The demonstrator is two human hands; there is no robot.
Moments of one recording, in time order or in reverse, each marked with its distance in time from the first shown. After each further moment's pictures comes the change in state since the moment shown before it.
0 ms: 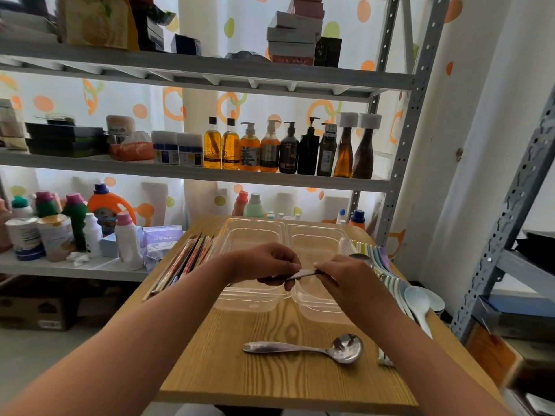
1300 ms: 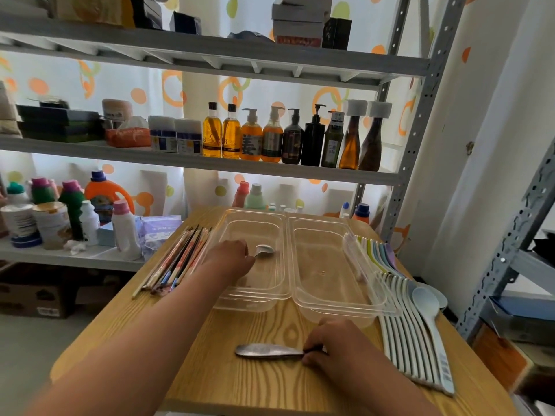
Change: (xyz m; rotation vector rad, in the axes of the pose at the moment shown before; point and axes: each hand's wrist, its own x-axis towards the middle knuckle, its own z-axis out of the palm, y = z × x) left_hand 0.034 -0.090 -0.025 0.685 0.597 -0.458; right_hand -0.041 -0.006 0.044 0.184 -0.428 0.121
